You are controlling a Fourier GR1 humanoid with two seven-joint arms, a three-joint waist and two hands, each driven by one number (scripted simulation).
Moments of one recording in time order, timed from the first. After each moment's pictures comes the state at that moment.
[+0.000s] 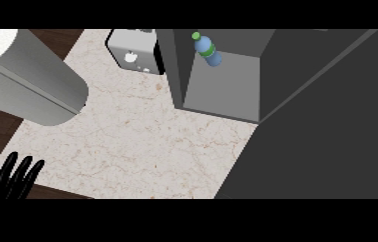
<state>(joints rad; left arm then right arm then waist) 0.40 0.93 -0.41 -1.73 0.90 -0.23 -0.90 0.19 -0.55 0.71 -2.45 -0.05 0.20 0.08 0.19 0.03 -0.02</state>
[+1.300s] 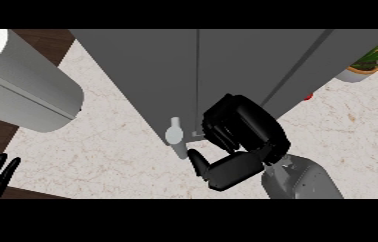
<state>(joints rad) 0.44 0.98 -0.31 -1.69 0.98 -0.29 -0.87 -0.39 -0.11 0.39 -1.77 -0.41 0.07 0.35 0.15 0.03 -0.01</state>
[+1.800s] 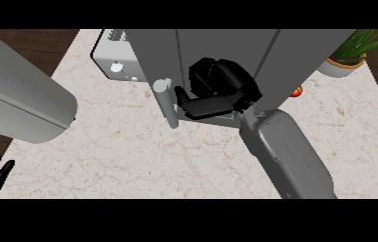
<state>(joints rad) 0.47 0.98 -0.28 -1.68 0.99 -0.33 -0.85 -0.66 -0.05 0.28 -1.38 -0.36 0.07 0.28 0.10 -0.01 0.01</state>
